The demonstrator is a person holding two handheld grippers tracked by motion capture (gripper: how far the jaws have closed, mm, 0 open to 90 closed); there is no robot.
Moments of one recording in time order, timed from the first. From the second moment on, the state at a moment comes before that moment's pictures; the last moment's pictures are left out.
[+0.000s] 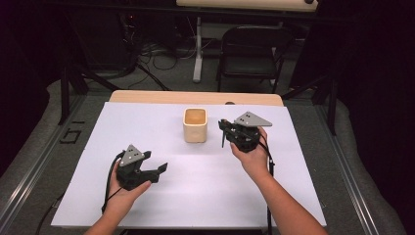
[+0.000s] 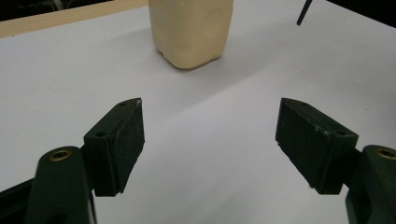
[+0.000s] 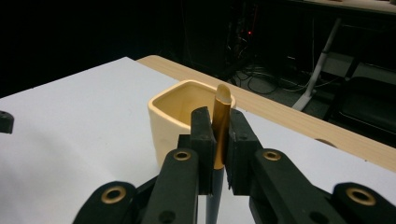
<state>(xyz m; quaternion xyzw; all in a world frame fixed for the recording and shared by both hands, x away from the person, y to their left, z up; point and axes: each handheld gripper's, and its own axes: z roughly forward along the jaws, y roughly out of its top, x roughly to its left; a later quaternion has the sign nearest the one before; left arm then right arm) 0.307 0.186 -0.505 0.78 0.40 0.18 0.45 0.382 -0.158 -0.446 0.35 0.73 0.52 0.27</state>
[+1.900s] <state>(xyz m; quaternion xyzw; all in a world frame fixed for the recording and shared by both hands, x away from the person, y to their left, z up) 0.303 0.202 -0.516 0.77 0.41 0.18 0.46 0.449 -0.150 -0.439 0.40 0.72 0.51 0.26</state>
